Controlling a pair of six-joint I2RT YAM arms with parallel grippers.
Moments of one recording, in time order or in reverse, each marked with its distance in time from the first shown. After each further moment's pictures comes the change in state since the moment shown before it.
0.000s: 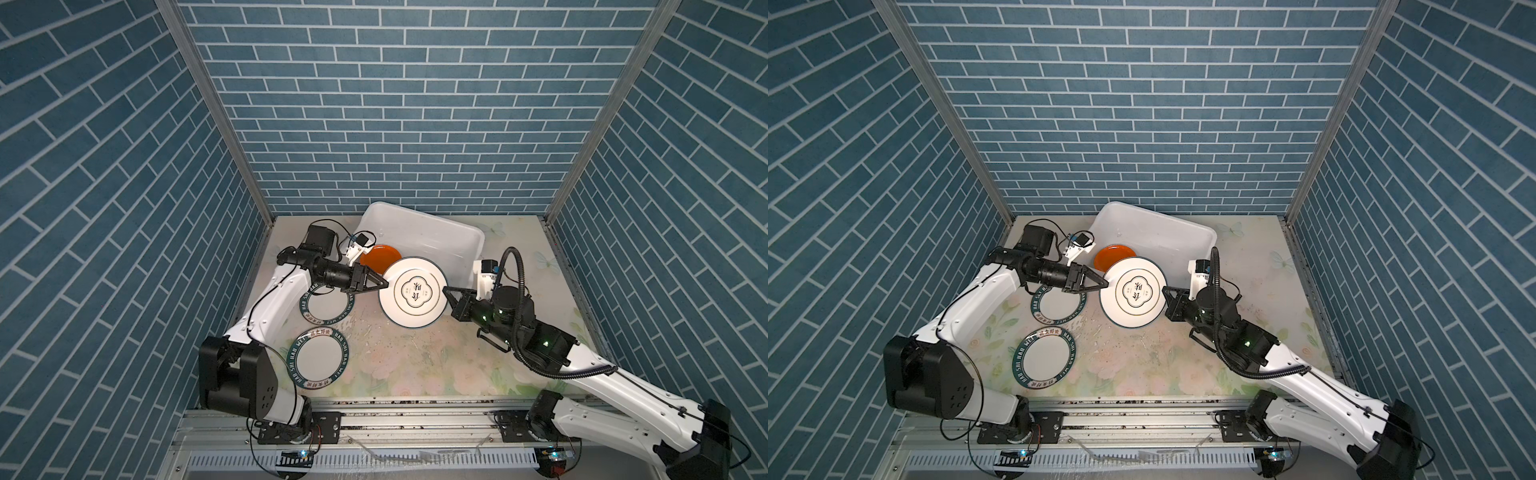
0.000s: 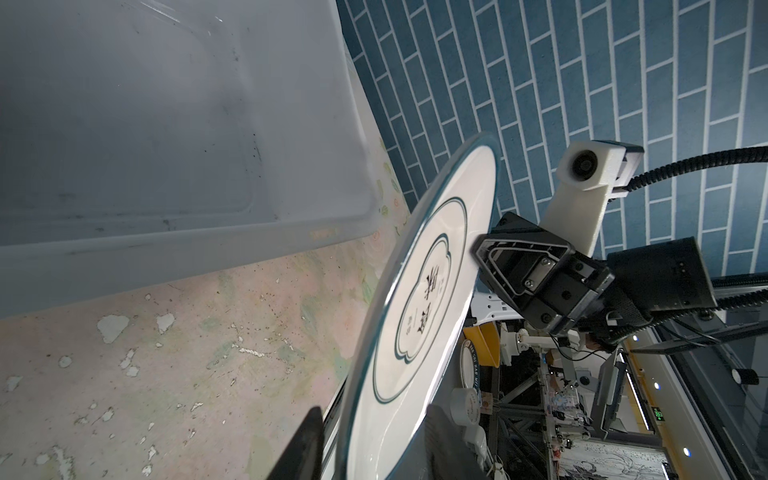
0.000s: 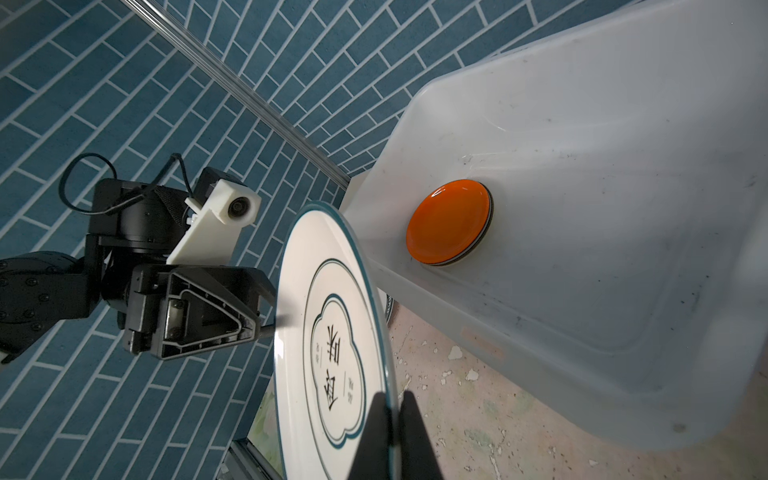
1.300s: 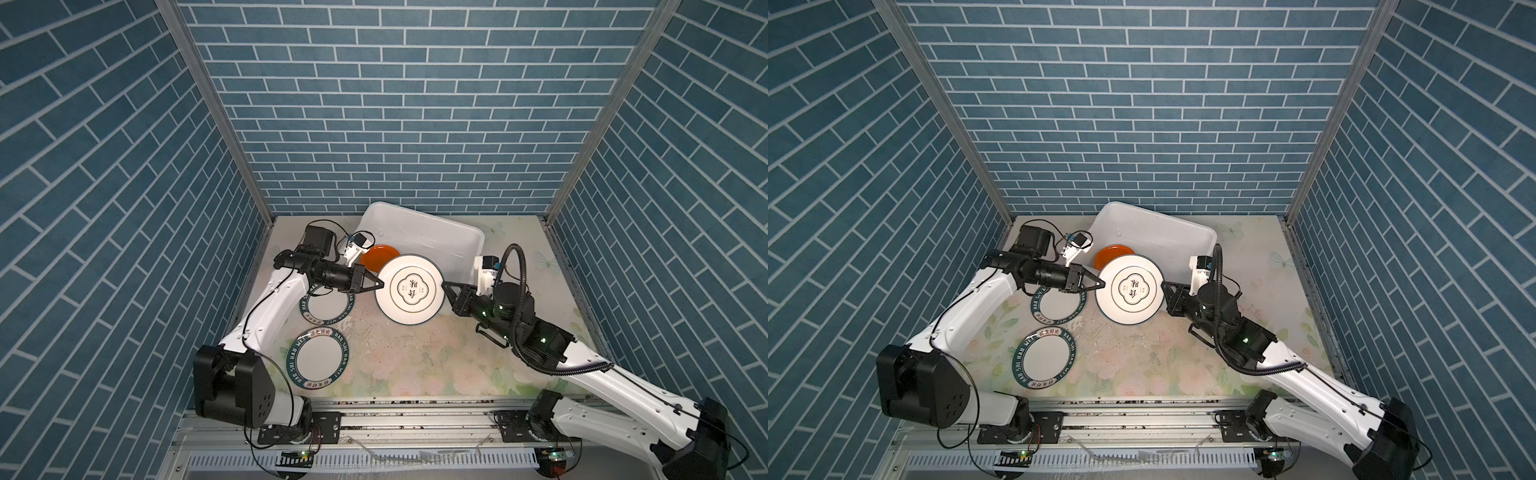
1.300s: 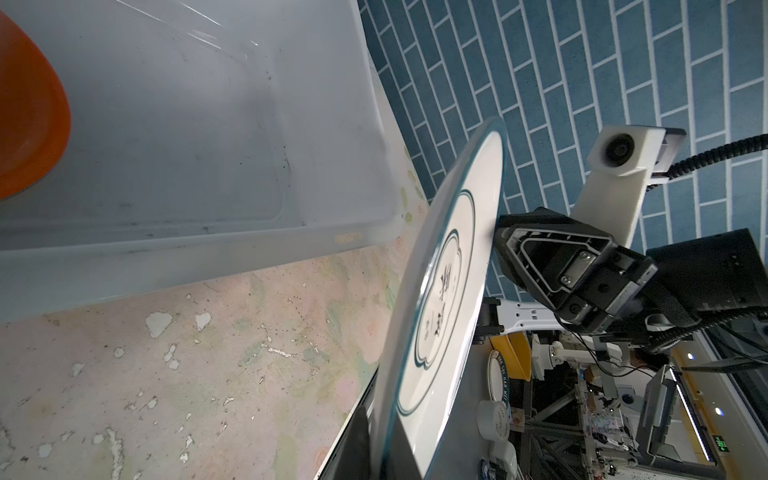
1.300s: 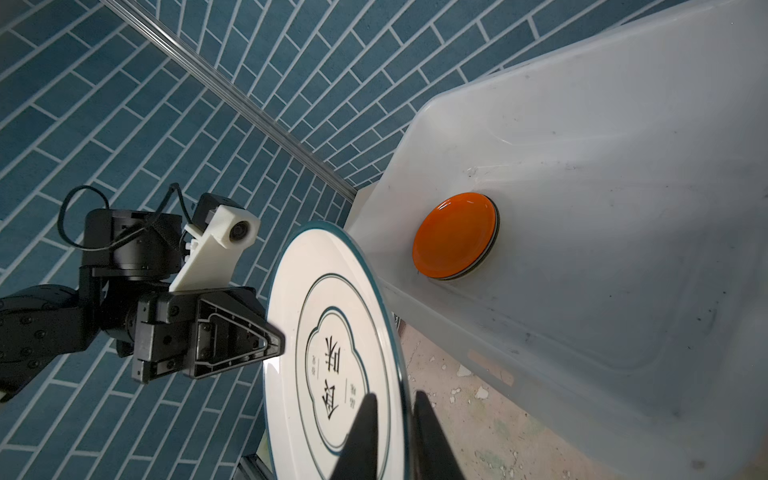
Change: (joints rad) left arm -0.003 -0.045 -0.016 0.026 -0.104 -0.017; right arm -0.035 0.019 0.000 0.057 -0.019 0.002
